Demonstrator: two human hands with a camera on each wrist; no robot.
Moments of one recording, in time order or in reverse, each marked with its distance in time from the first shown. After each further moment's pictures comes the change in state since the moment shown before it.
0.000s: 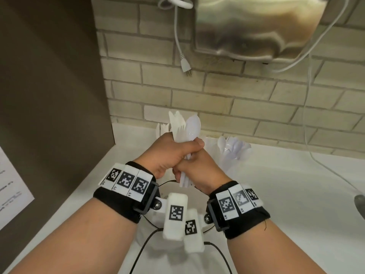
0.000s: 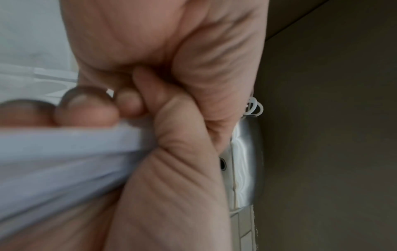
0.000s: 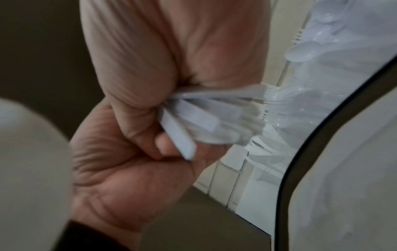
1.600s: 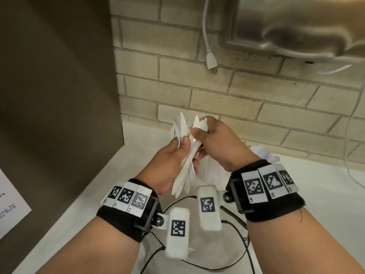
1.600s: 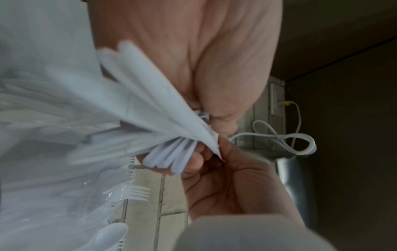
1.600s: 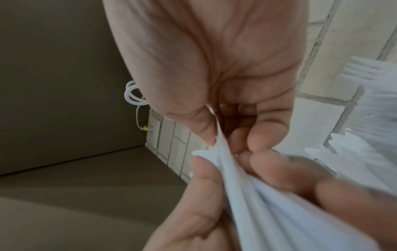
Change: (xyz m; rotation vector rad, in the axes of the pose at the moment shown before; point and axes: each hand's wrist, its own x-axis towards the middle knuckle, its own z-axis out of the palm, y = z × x) left_hand 0.033 -0.047 -0.038 -0.502 -0.079 0.024; right_hand 0.079 -0.032 -0.012 -0.329 0.092 0.009
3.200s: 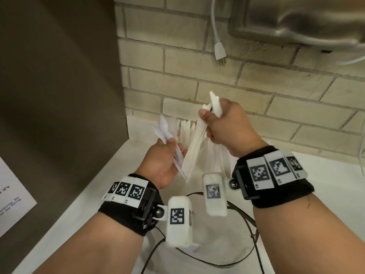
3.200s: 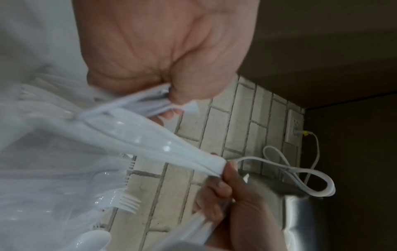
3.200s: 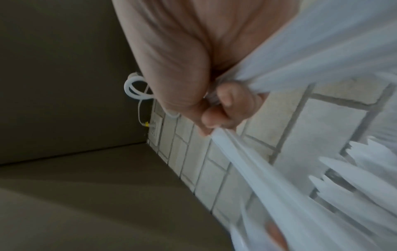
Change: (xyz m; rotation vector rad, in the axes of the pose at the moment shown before) left_hand 0.013 -0.007 -0.025 -0.238 0.436 -0.129; right_hand 0.017 -0.005 -0.004 -0.058 0.183 -0.062
